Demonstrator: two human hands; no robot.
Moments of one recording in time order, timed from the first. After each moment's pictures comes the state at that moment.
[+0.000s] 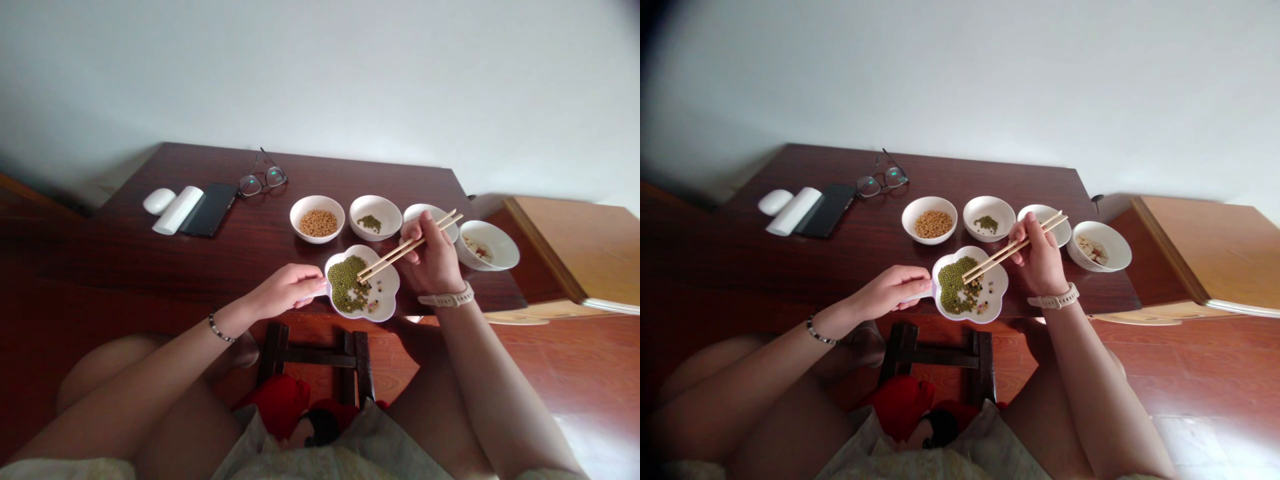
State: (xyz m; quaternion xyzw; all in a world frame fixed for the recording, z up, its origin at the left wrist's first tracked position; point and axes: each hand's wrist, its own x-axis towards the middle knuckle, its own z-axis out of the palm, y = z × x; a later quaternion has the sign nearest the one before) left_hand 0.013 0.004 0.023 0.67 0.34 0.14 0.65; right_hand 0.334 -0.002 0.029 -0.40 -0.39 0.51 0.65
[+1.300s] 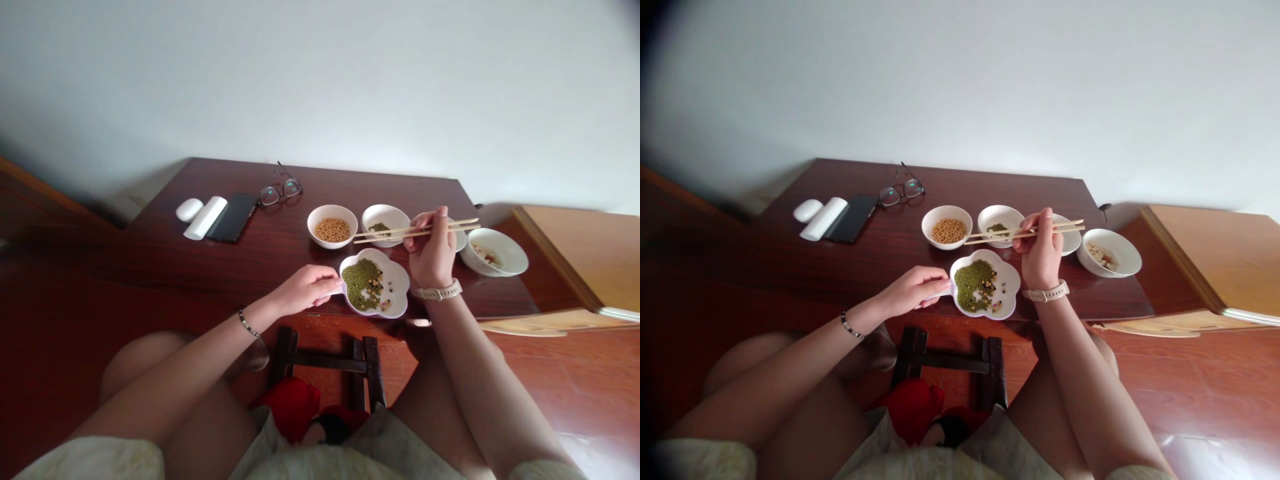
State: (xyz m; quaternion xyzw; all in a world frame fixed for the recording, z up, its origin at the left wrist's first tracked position) left_hand 0.014 0.003 0.024 0.69 0.34 0.15 0.62; right_hand 0.304 0.022 0.023 -0.44 -0.39 0.32 0.74
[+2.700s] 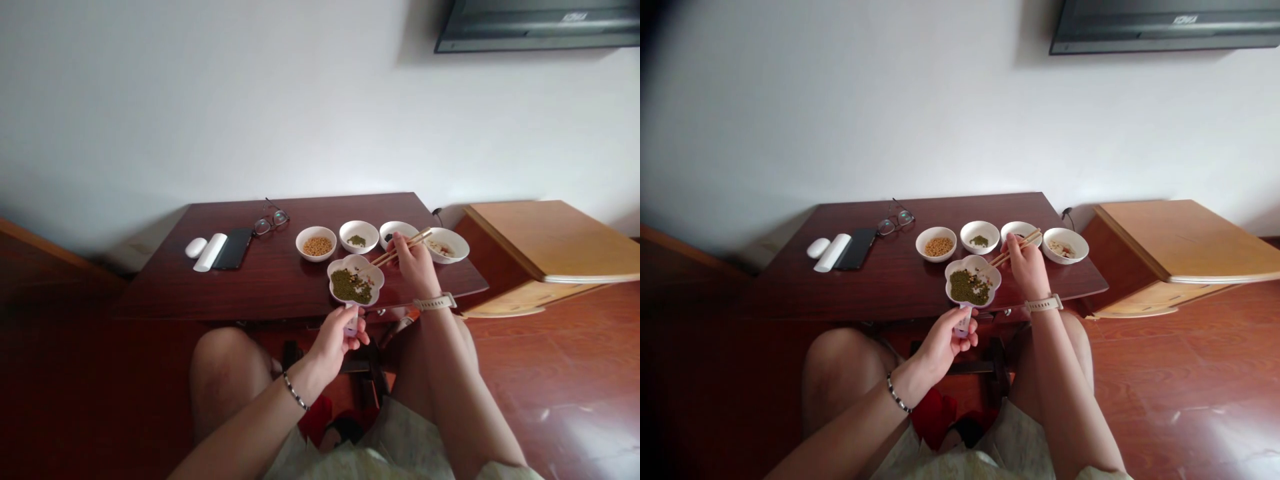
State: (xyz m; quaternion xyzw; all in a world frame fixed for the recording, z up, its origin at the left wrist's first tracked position) left_hand 0.084 -0.112 0.012 0.30 0.38 0.31 0.82; right_hand 0.323 -0.044 0.050 -0.60 -0.46 0.27 0.60
